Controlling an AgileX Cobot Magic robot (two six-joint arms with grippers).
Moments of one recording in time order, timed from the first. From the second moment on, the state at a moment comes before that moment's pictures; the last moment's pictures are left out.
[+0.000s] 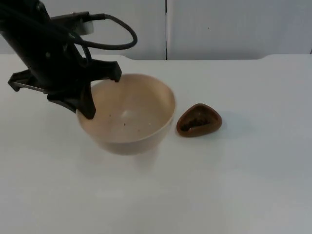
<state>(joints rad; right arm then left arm) 0.06 0.00 -0.51 -0.02 1.08 0.00 -0.29 1.83 -1.18 -0.30 0.77 0.05</state>
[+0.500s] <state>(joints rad) 0.06 0.00 -0.51 -0.02 1.08 0.00 -0.29 1.83 -1.18 -0.34 0.84 0.04</state>
